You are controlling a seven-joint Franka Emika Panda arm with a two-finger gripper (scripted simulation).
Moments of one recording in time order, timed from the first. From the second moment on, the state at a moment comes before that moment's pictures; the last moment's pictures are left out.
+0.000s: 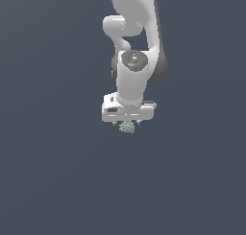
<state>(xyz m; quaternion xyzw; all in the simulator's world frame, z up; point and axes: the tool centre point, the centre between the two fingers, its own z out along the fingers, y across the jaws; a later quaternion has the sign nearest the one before) 0.006 0.014 0.162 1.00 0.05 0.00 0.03</state>
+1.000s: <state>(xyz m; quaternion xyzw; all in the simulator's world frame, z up) -0.012 0.014 0.138 0.97 0.24 -0.01 0.02</state>
